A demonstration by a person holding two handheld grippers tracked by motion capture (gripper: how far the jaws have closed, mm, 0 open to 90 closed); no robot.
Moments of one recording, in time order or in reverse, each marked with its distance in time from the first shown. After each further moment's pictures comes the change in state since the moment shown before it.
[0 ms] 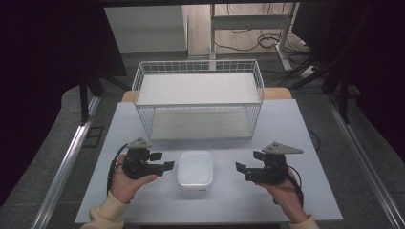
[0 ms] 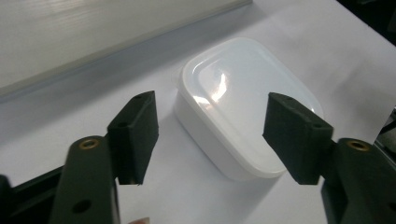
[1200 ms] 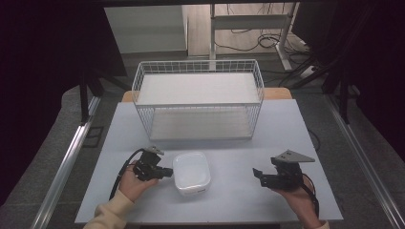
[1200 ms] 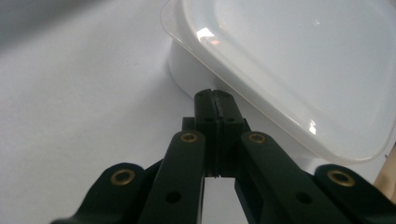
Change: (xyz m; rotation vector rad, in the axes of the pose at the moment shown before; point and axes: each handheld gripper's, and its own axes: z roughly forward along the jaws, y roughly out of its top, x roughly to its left) left arm 0.019 -0.018 0.053 0.275 -0.041 0.031; right arm -0.035 -0.034 -0.015 0.062 -0.154 -0.058
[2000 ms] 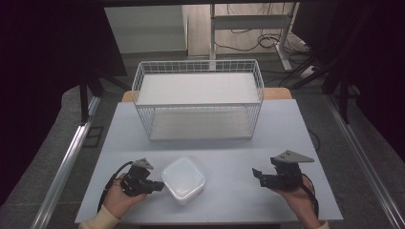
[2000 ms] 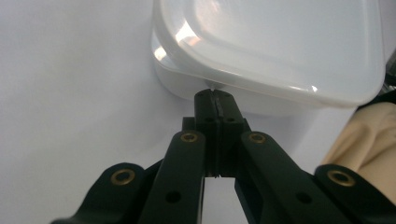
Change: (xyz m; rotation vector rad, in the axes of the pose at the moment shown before) left arm -0.011 -0.040 -0.023 0.032 -0.010 0.021; right arm 0.001 0.000 0.001 0.001 -0.001 -0.003
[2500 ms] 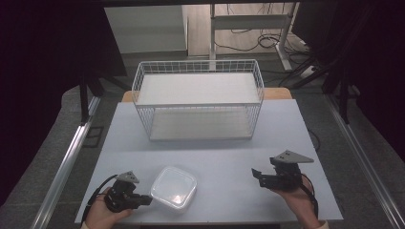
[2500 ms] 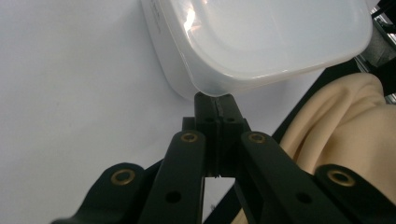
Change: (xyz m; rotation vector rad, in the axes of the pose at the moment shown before) left arm -0.007 -0.044 -0.025 0.006 -0.031 -0.031; right arm 0.003 0.001 -0.001 -0.004 0.002 -0.004
